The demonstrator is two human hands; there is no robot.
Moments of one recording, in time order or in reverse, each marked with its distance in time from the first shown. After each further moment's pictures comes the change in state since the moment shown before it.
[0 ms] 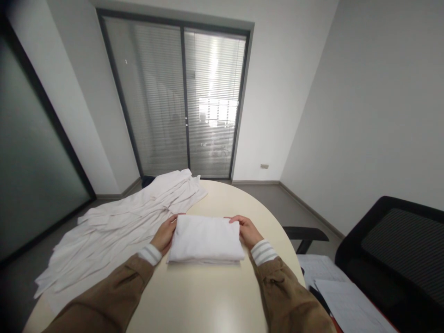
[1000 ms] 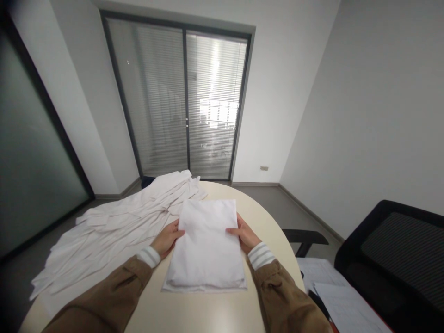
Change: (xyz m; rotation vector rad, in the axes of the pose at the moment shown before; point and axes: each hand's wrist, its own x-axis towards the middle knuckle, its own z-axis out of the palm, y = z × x) left_hand -0.007 -0.004 0.004 -0.068 -0.232 -0.054; right_hand -0.015 -0.023 0.030 0.103 -0.095 0.046
